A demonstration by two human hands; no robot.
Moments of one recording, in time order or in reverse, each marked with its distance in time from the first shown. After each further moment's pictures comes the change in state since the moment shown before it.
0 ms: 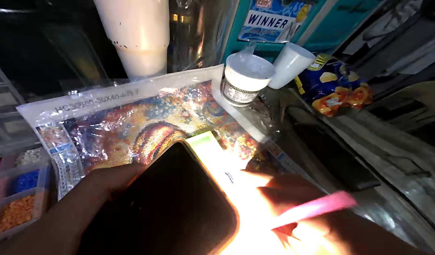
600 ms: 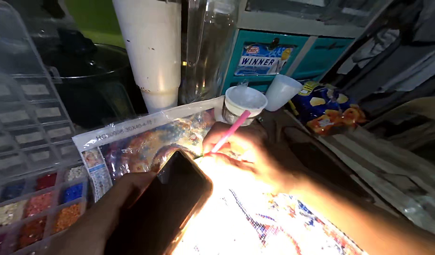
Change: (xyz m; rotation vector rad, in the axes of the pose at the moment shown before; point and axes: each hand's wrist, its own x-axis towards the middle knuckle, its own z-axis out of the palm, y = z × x) left_hand 0.007 -0.020 -0.003 -0.299 0.035 0.025; right_hand 0.090 0.032 -0.023 -0.068 0.094 -0.135
